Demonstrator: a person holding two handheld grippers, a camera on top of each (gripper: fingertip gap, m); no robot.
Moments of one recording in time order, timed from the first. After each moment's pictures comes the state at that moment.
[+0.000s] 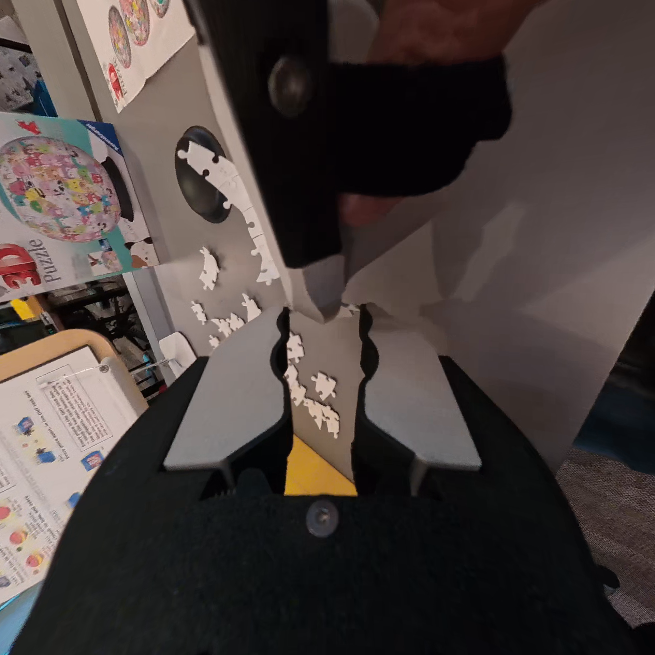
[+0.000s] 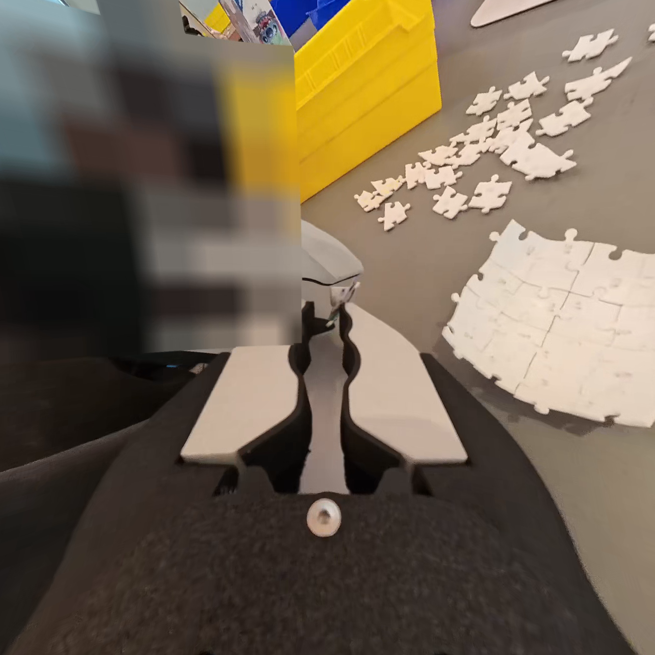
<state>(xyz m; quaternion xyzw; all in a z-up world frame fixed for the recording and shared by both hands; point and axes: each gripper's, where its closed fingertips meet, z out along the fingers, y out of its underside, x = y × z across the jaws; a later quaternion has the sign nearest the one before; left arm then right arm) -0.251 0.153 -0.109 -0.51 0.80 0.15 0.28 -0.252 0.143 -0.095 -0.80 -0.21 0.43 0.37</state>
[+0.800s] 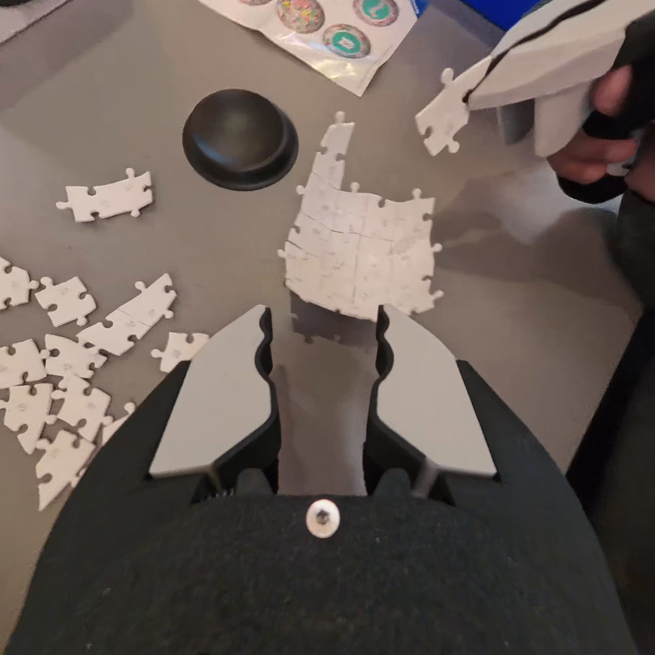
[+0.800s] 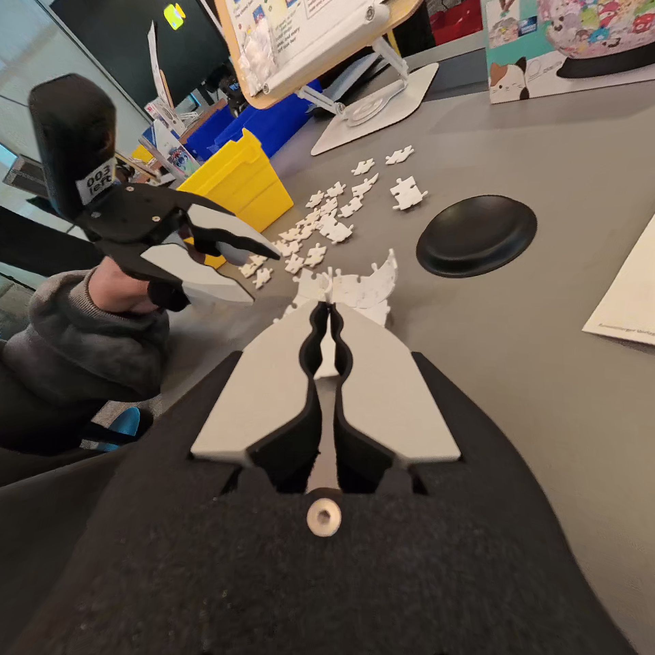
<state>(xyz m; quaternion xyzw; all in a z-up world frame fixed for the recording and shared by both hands) -0.237 0.230 -0.134 -0.76 0.53 -0.26 0.27 -0.125 0.200 -0.103 -0.79 -0.09 0.37 0.47</state>
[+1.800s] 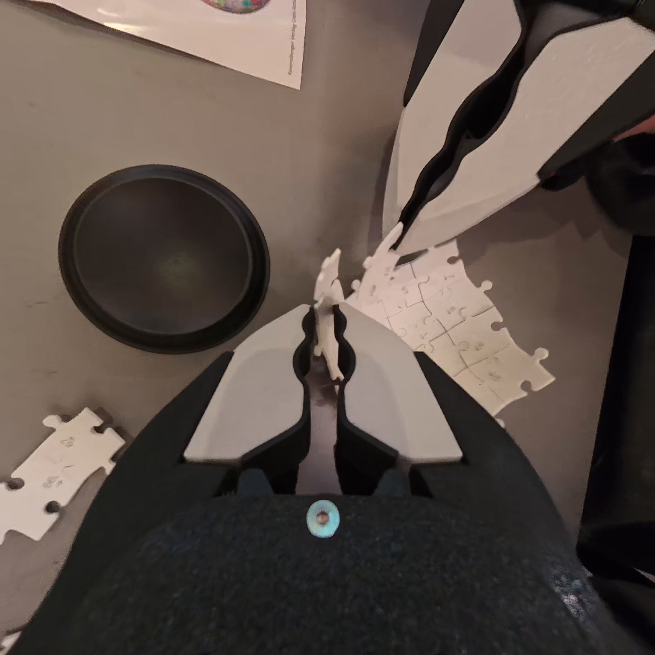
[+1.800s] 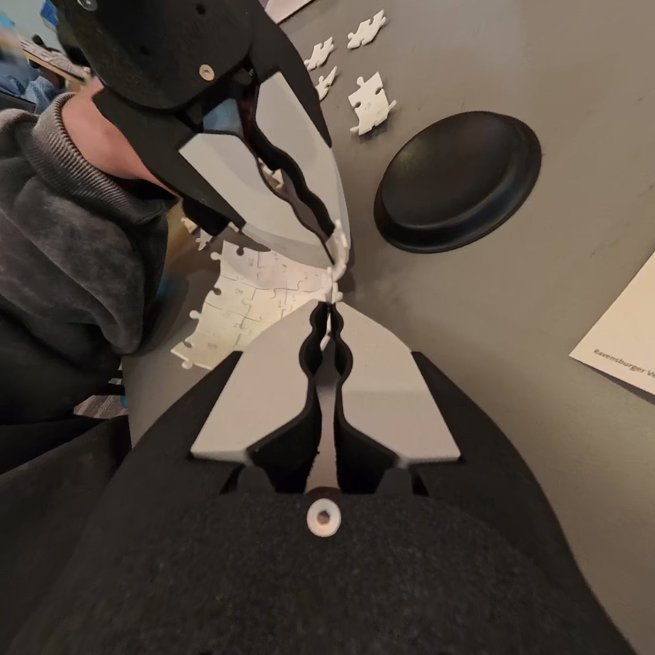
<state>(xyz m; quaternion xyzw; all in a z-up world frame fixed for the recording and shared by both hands) -0.144 0.270 -0.178 -0.65 0.70 -0.29 0.05 -0.126 0.242 -0.159 -0.86 -0.11 0.37 0.34</state>
